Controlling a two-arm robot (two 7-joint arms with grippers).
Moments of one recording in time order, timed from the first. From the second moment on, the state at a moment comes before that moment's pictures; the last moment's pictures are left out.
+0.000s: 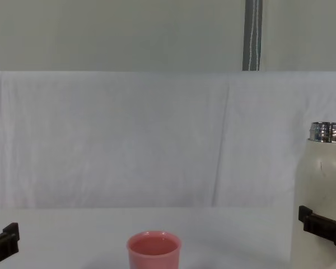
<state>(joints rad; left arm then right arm) 0.27 0.24 0.04 -1.85 -0.25 -0.02 -0.02 0.10 0.21 -0.14 -1.46 0.20 -0.11 0.24</state>
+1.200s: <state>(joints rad) 0.27 0.24 0.04 -1.85 -0.25 -0.02 -0.02 0.02 0.21 -0.13 -1.55 0.18 -0.09 0.21</state>
